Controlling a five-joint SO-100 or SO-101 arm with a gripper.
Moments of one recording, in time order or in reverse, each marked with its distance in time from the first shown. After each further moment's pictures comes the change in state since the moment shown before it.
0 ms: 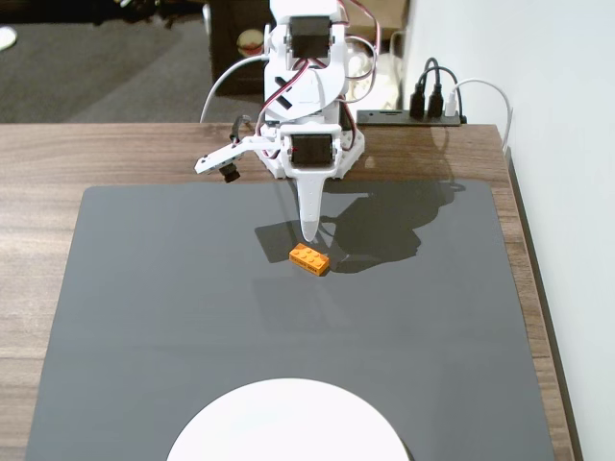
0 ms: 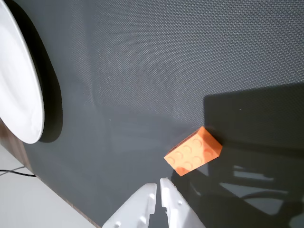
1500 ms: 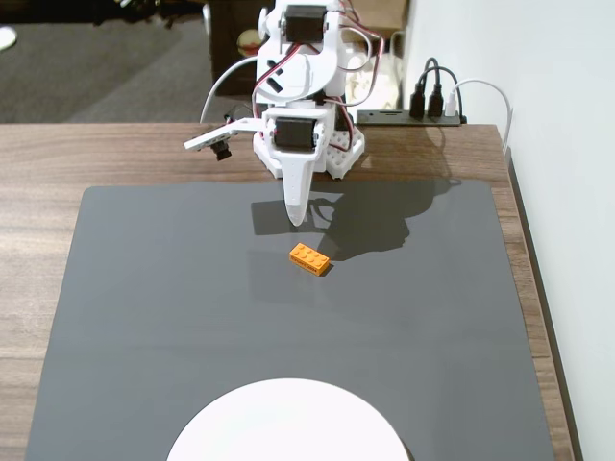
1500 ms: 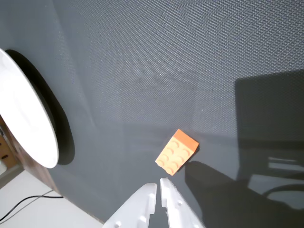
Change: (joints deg) arm 5.3 11.1 0.0 12.8 7.5
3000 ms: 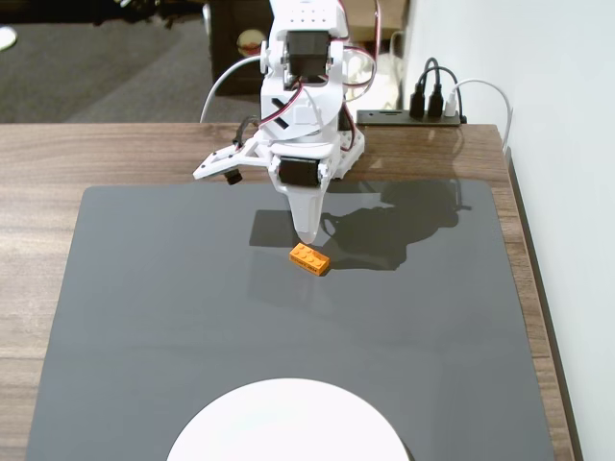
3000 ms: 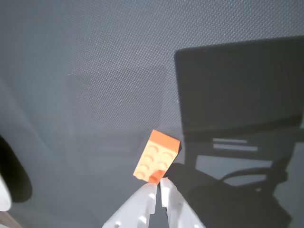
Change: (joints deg) arm -4.2 -37.5 -9.2 -14.3 9.8
